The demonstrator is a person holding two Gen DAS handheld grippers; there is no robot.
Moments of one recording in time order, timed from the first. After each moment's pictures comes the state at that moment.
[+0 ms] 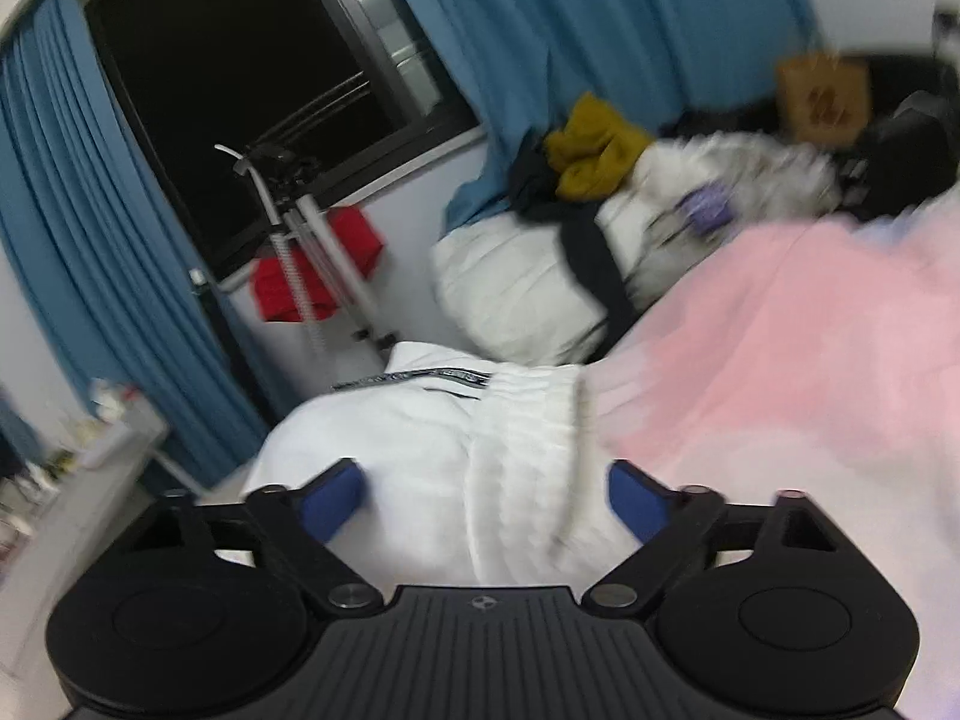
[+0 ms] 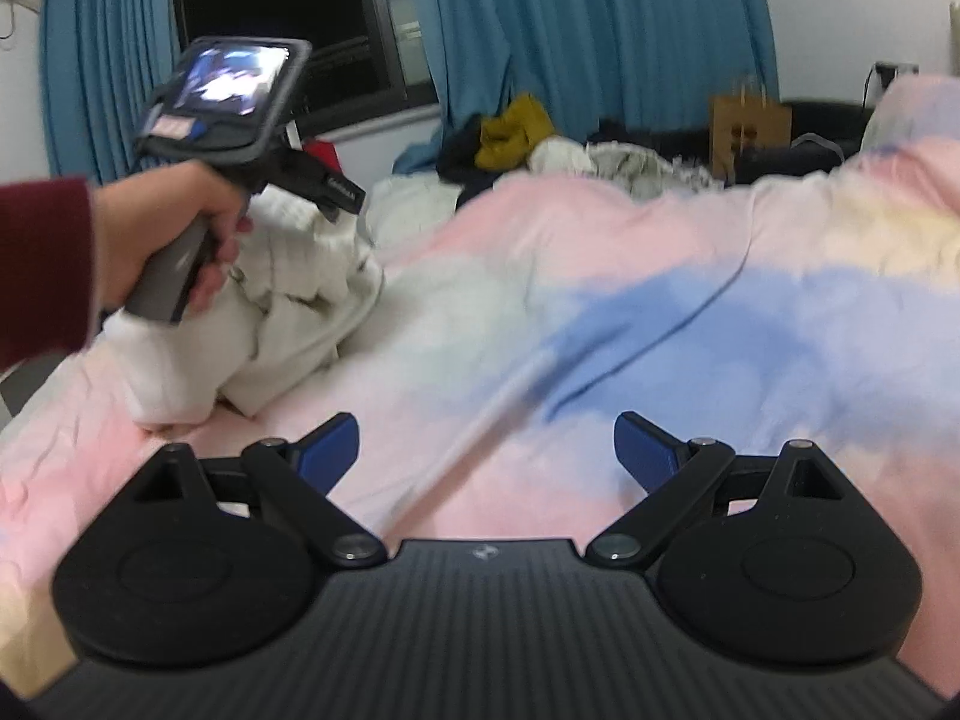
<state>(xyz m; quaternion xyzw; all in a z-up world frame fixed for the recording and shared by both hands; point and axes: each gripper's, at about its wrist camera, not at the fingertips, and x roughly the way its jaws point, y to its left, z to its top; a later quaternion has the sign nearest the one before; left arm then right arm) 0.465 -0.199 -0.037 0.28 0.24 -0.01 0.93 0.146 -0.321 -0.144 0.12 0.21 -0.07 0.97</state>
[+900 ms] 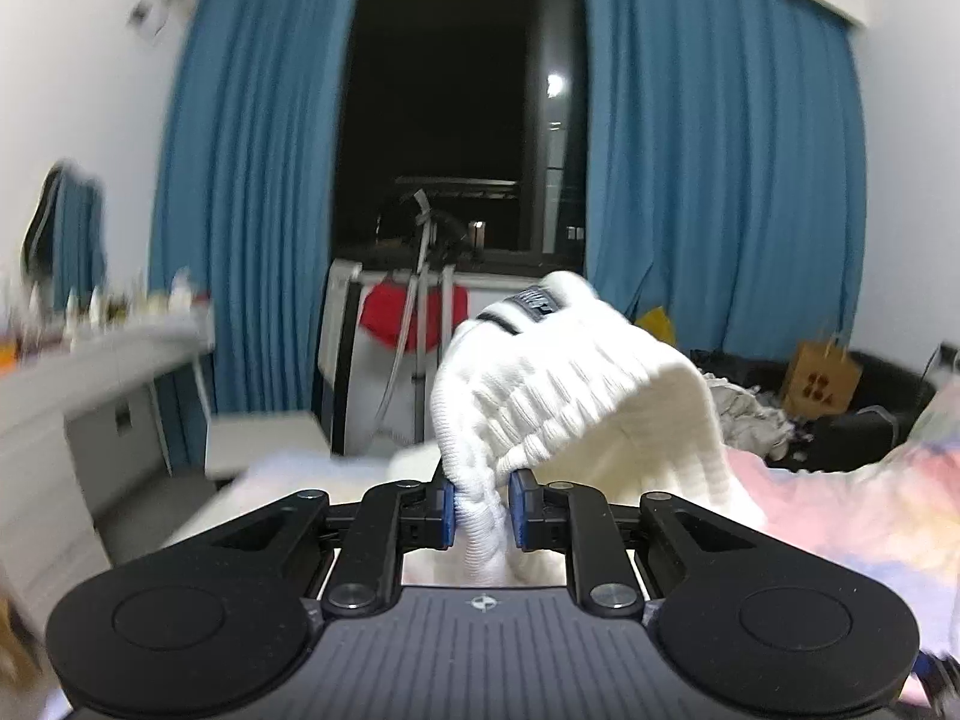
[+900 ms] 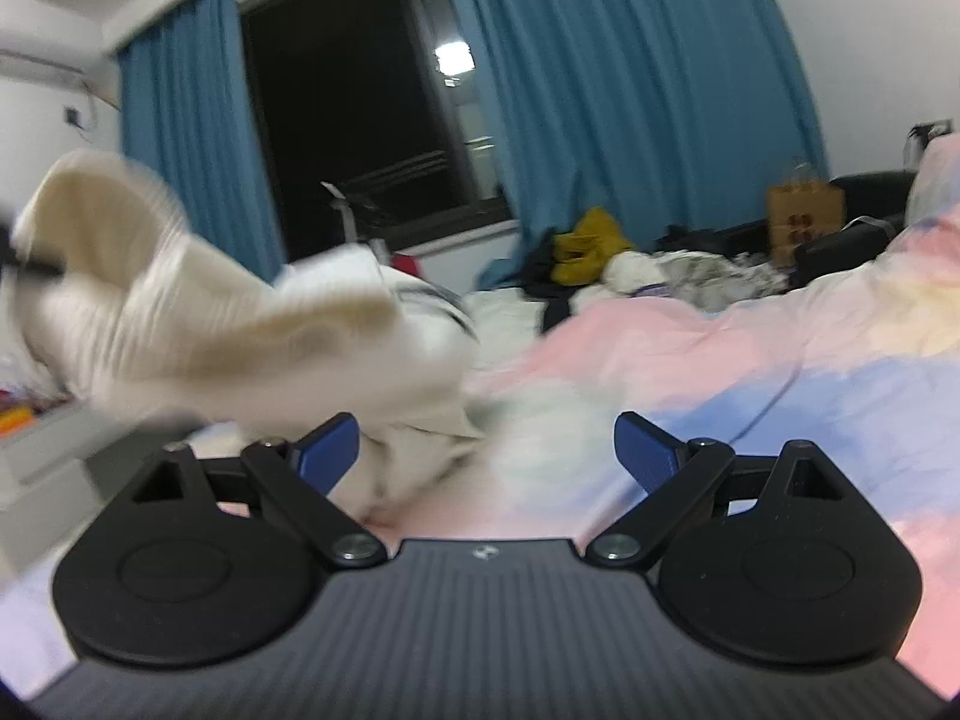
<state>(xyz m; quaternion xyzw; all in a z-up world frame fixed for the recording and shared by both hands) 0.106 0.050 0.111 -0.02 0.14 -0.03 0.99 0.078 -0.302 -0.083 0.15 0.08 0.01 0.99</state>
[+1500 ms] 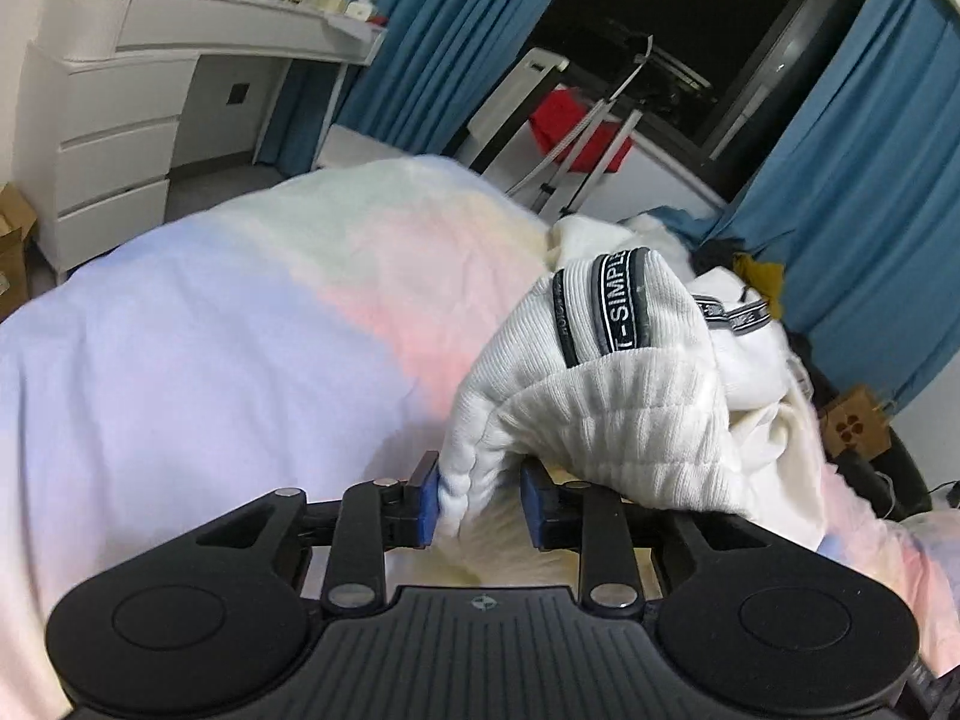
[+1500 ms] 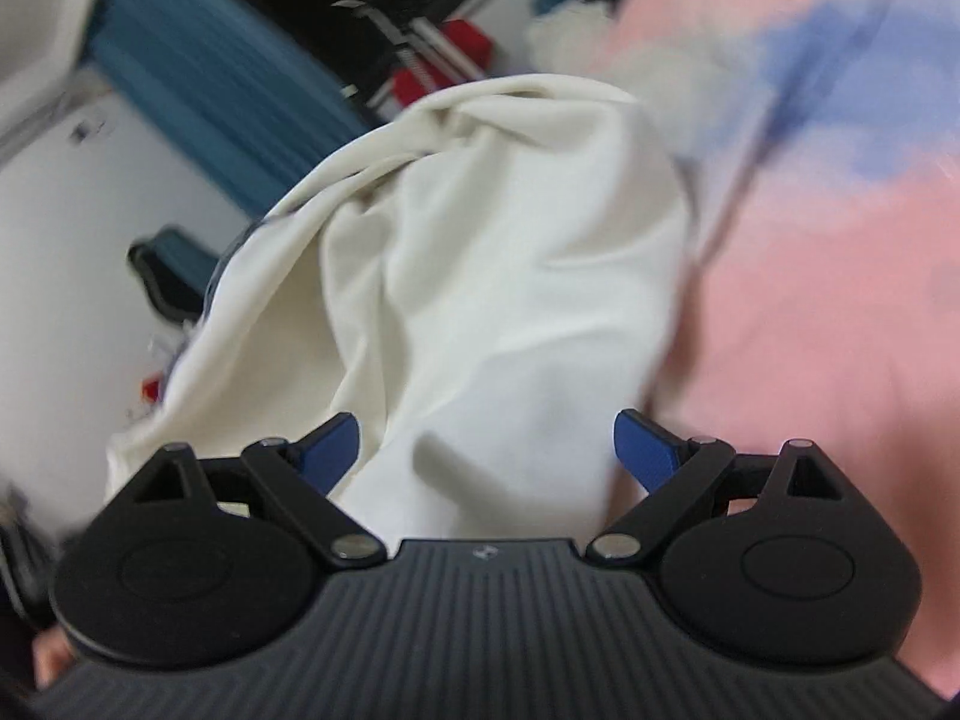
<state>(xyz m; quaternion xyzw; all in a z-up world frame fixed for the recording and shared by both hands) 0.024 0.195 -0.018 -0.26 0.31 0.04 0.92 0.106 -0.309 -0.149 0.36 0.32 0.16 0.86</state>
